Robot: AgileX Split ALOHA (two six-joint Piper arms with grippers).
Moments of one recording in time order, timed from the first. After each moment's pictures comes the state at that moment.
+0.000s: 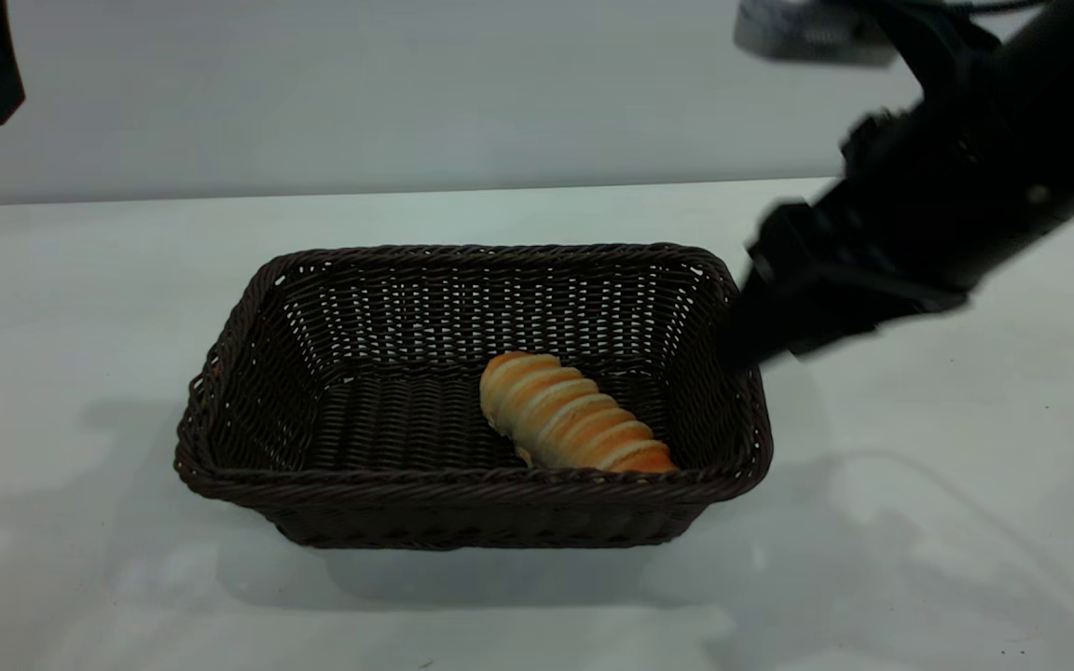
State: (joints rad) left arm -0.23 1.59 -1.28 0.07 1.00 -0.16; right arm 0.39 1.67 -0.79 0.88 0.39 -0.84
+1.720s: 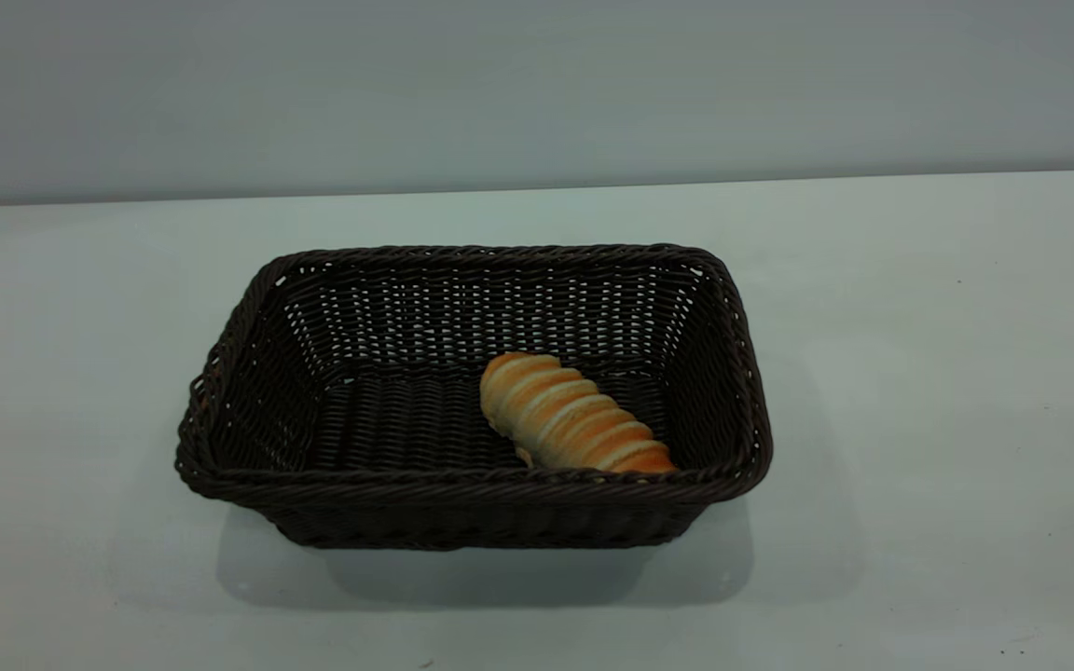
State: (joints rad) left arm -0.23 0.21 -0.72 0.17 1.15 -0.15; right arm 0.13 0.22 -0.58 0.09 1.17 -0.13
